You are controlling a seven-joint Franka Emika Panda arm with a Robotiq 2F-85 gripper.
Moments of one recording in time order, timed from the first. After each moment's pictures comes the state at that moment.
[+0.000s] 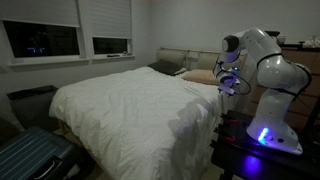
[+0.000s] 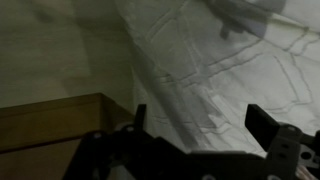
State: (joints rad) arm -0.65 0.87 -0.40 -1.85 1.59 3.03 -0.70
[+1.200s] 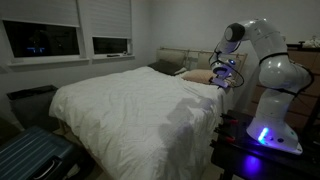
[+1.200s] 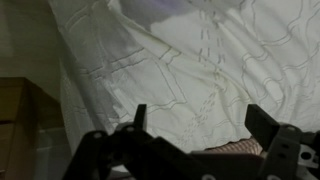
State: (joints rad) arm -0.56 0.65 -0.36 -1.94 1.76 3.00 -1.04
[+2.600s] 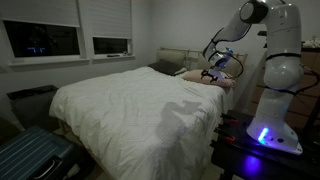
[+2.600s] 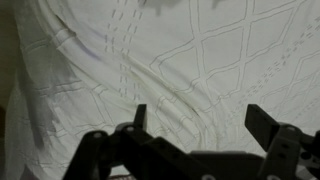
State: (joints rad) arm -0.35 0.28 -0.36 -2.28 1.31 3.00 -0.74
